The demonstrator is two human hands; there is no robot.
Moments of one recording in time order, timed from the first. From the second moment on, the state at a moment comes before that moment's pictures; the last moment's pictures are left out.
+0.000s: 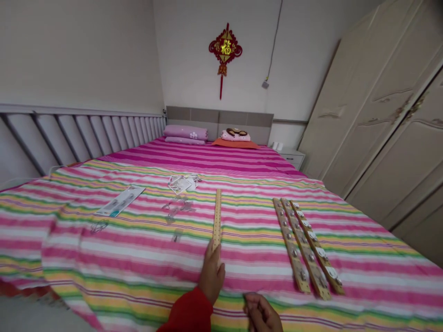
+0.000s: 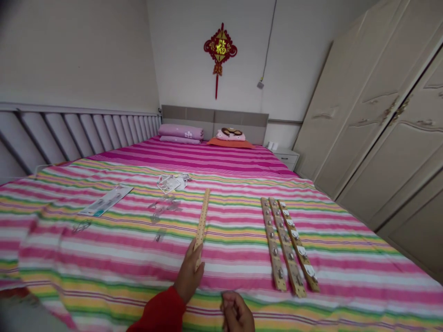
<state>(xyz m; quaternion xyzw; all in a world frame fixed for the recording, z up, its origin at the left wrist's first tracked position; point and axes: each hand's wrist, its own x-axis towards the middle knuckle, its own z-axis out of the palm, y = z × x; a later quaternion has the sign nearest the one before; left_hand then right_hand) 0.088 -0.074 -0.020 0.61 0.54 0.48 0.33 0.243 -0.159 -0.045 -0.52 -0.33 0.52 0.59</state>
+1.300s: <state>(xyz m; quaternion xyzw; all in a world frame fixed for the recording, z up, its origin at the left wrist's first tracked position) 0.004 -0.126 0.073 0.71 0.49 0.47 0.19 0.190 -0.140 0.060 -0.41 -0.42 0.62 0.52</state>
